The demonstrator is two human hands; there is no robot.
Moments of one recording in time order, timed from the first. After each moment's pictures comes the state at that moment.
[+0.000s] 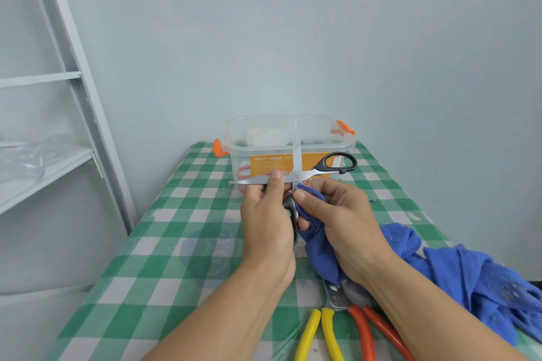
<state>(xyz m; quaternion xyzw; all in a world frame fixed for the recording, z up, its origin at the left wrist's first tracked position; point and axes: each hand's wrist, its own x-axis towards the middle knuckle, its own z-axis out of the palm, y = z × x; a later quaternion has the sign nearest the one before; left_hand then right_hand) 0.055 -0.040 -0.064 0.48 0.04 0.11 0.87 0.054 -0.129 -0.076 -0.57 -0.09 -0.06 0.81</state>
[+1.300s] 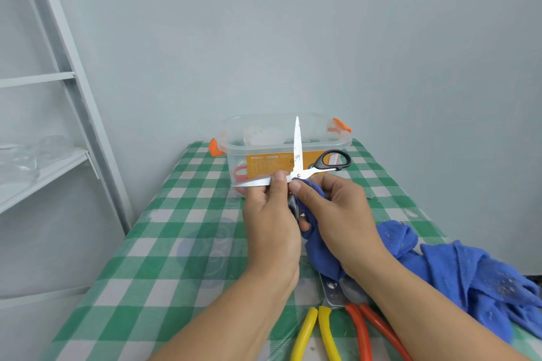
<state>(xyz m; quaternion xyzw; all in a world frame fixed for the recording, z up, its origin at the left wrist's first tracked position) 0.056 -0.046 -0.072 0.53 0.01 0.14 0.84 0.053 -0.131 -0.074 -0.66 -0.11 -0.14 0.73</state>
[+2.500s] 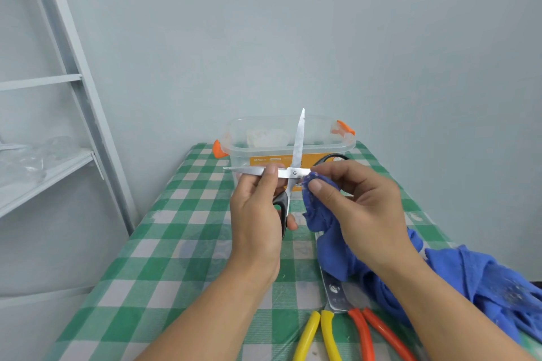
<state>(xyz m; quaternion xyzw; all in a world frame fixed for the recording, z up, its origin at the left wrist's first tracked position) 0.056 -0.023 -0.061 0.53 -0.03 0.14 0.84 0.050 -0.152 -0.067 -0.70 -0.19 -0.29 0.63</state>
